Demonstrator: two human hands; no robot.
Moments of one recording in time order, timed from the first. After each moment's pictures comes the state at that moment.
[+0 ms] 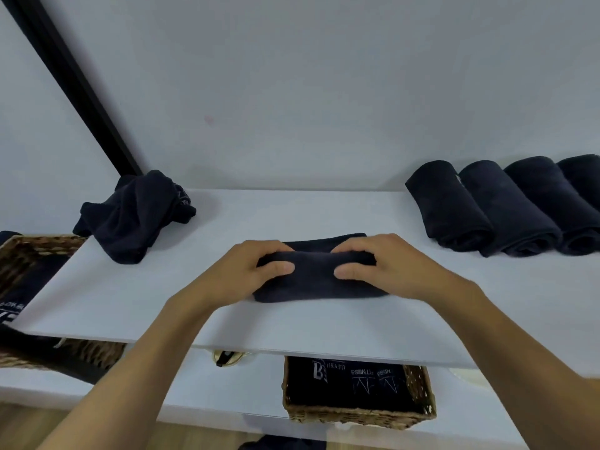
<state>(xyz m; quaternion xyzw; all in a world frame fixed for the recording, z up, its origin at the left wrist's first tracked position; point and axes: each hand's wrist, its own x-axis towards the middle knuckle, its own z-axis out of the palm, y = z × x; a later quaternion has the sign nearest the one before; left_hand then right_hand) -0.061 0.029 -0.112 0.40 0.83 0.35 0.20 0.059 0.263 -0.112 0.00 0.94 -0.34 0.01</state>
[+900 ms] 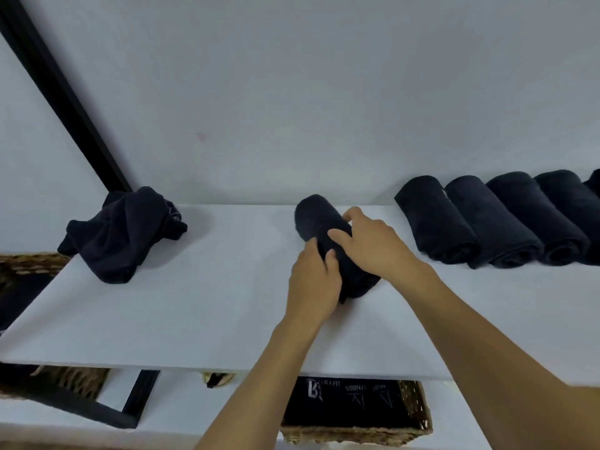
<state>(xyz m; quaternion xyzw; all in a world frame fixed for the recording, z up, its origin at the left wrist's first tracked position) -0.007 0.135 -0.142 0.22 0.84 0.49 0.07 0.012 0.259 -0.102 0.21 0.95 -0.24 -0.06</state>
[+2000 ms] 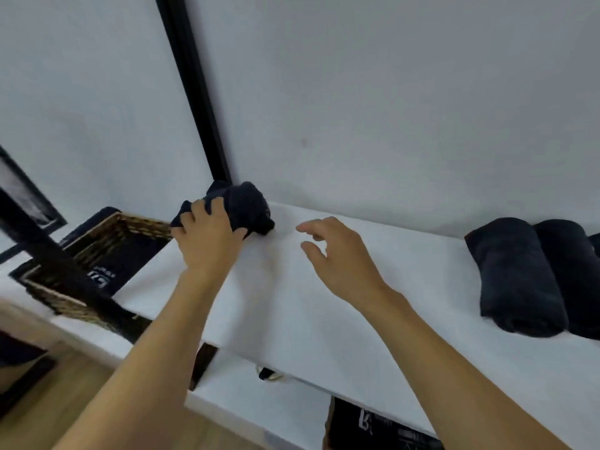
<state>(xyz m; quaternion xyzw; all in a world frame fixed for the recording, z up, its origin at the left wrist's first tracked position) -0.151 -0.065 -0.103 -0.03 0.98 0.10 -0.15 -0.059 0.128 -0.098 -0.06 0.91 -0.39 -0.14</state>
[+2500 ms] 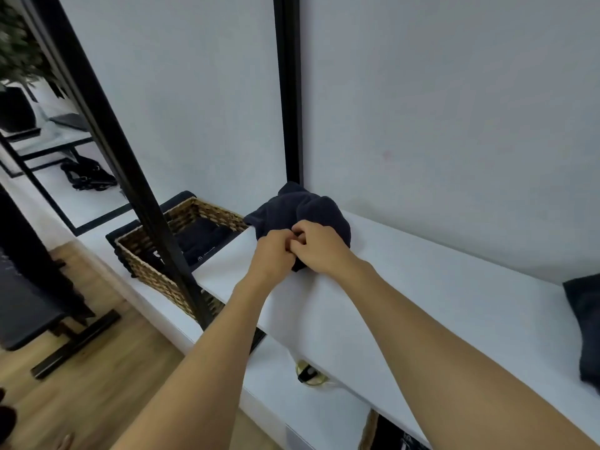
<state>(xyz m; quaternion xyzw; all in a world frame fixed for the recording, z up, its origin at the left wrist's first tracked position) -0.146 -0.103 -0.127 0.04 0.93 0.35 -0.05 -0.153 0.017 -0.106 -0.13 0.93 -0.34 0.03</state>
